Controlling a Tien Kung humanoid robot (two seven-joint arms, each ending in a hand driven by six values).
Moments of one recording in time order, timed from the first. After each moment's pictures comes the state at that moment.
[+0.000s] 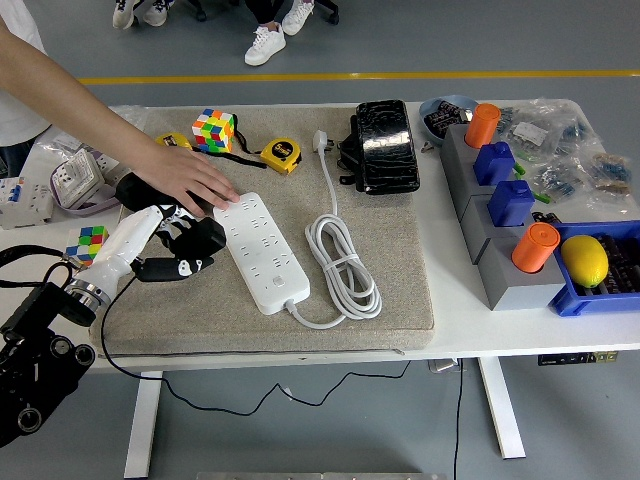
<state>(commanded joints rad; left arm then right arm) -0.26 0.30 -1.07 -1.07 1.78 0.25 -0.28 -0.12 -0.27 1.22 0.33 -0.33 -0.14 0.06</state>
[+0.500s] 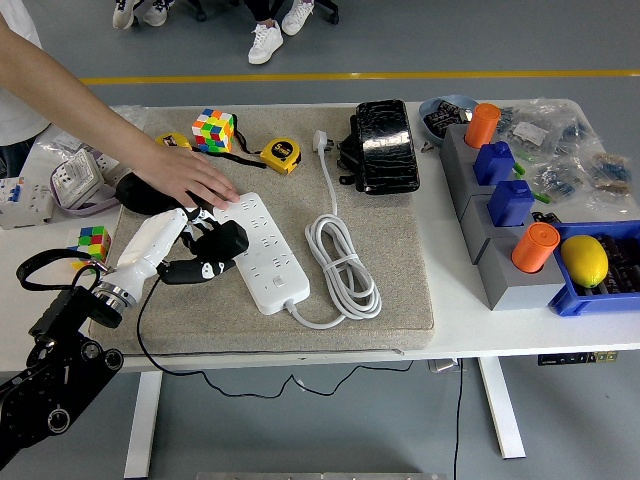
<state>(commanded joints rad) -0.29 0.24 -1.02 -1.04 1.85 0.33 -0.26 -0.12 -0.27 1.22 0.33 -0.33 -0.14 0.06</state>
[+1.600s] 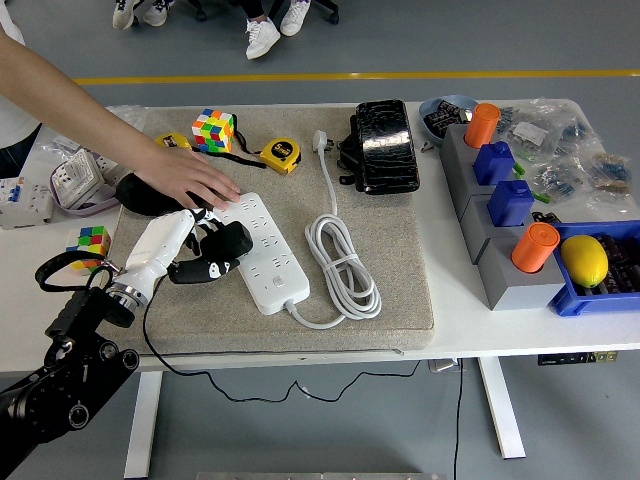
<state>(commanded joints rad) -0.32 0.20 -1.00 -0.95 1.89 0.39 -0.23 -0.12 -0.27 1.23 0.33 -0.34 -0.14 0.06</state>
